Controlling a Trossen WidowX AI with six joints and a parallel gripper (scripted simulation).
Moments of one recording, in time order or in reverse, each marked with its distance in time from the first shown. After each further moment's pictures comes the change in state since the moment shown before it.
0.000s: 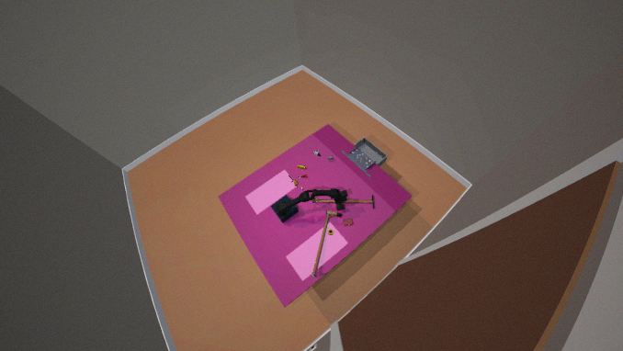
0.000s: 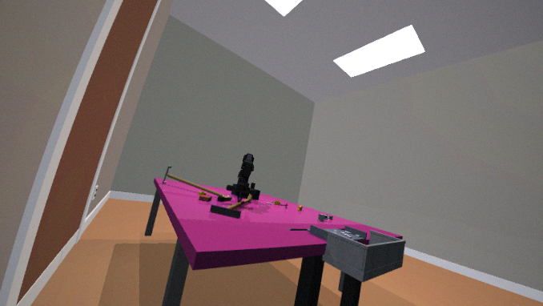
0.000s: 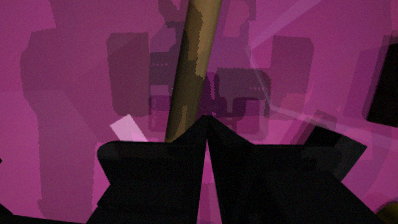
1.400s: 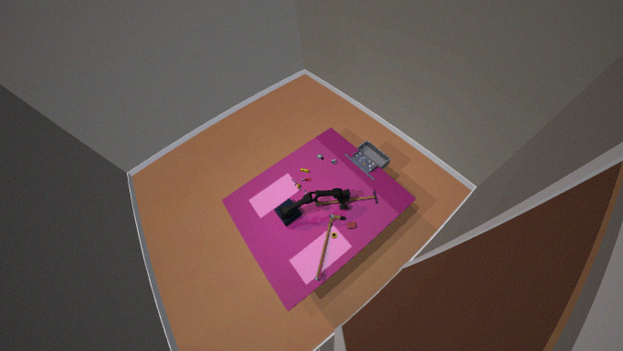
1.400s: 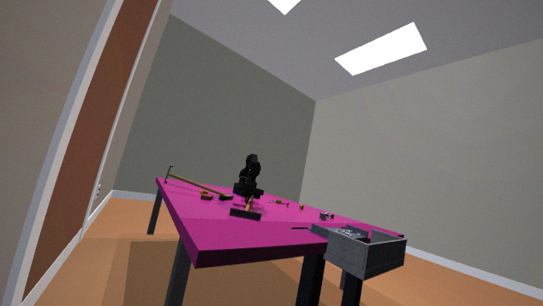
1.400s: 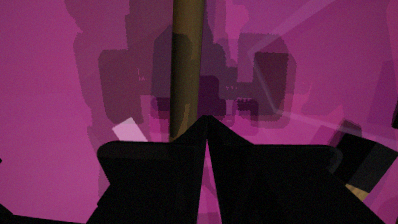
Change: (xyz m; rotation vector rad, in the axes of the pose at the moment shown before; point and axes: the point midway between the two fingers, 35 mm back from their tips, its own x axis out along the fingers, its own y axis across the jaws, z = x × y) arm 0.000 0.039 0.008 0.004 -0.022 0.005
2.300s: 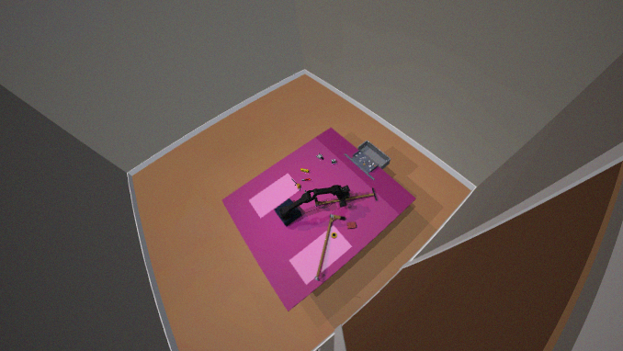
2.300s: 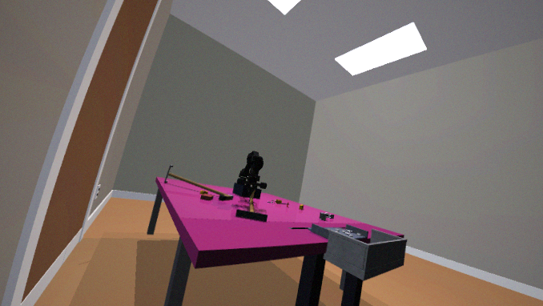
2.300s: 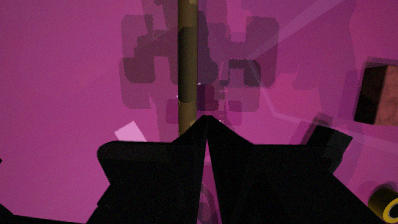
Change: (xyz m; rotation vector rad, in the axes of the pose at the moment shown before) arm -0.043 0.011 0.012 0.005 -0.038 0.006
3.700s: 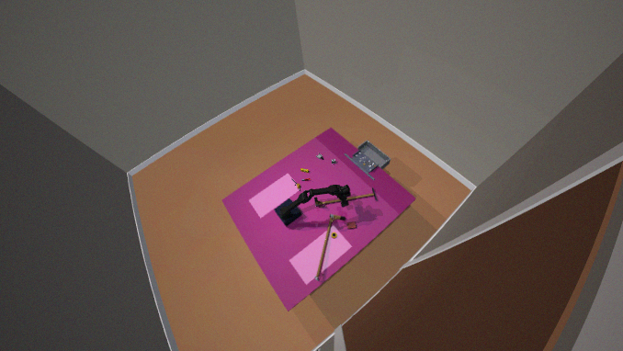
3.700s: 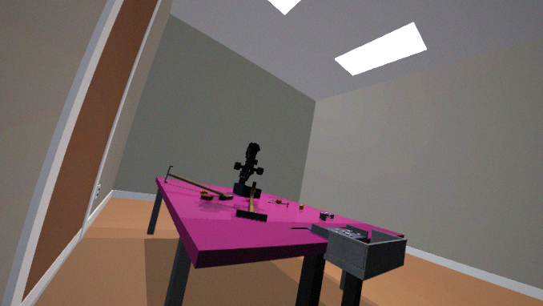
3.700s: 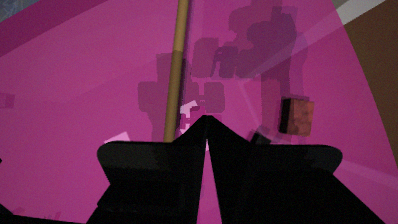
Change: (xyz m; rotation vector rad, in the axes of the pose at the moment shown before) arm -0.088 -0.038 0.033 -0.090 -0.147 -0.005
